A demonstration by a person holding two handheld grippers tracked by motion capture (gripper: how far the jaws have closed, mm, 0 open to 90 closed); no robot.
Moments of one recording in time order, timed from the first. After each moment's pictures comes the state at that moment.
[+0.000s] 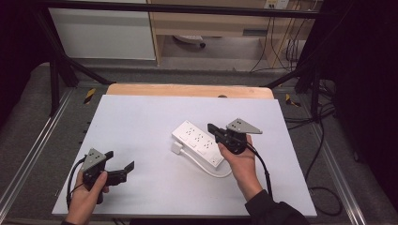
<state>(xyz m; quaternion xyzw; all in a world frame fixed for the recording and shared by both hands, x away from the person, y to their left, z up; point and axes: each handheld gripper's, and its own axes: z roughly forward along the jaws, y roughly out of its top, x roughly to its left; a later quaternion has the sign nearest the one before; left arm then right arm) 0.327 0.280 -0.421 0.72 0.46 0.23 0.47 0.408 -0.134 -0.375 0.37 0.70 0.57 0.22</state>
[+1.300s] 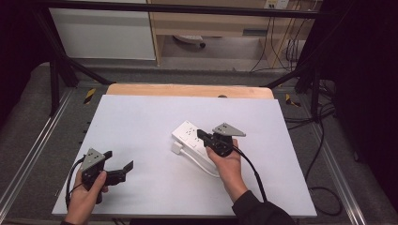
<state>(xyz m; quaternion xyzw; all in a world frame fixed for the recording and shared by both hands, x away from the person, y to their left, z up) 0.327 0.283 -0.420 0.71 0.46 0.24 0.47 0.417 -0.101 -0.409 0.39 0.71 0.55 0.19</state>
